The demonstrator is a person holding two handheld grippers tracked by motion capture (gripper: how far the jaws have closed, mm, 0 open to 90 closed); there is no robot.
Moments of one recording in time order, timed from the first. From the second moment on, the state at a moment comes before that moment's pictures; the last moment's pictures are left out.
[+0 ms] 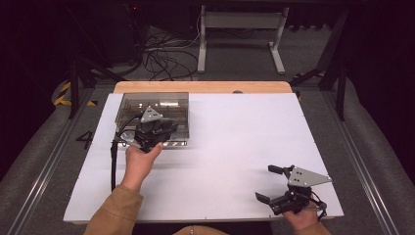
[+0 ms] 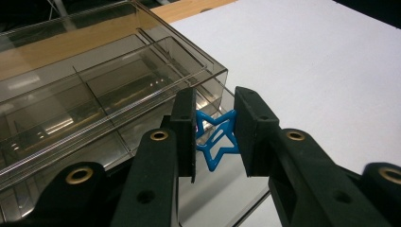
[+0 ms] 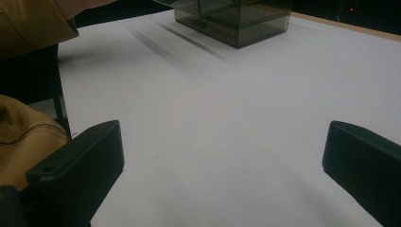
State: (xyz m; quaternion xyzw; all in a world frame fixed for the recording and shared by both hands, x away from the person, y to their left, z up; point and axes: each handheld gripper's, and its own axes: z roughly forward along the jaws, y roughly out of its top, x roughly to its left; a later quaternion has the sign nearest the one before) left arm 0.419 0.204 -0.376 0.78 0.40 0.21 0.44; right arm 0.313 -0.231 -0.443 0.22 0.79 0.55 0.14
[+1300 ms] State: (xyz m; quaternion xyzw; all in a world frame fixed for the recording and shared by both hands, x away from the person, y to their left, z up) left arm 0.414 0.207 -0.381 0.80 0.42 0.19 0.38; right arm 0.313 -0.230 -0.444 0.22 0.80 0.55 0.14
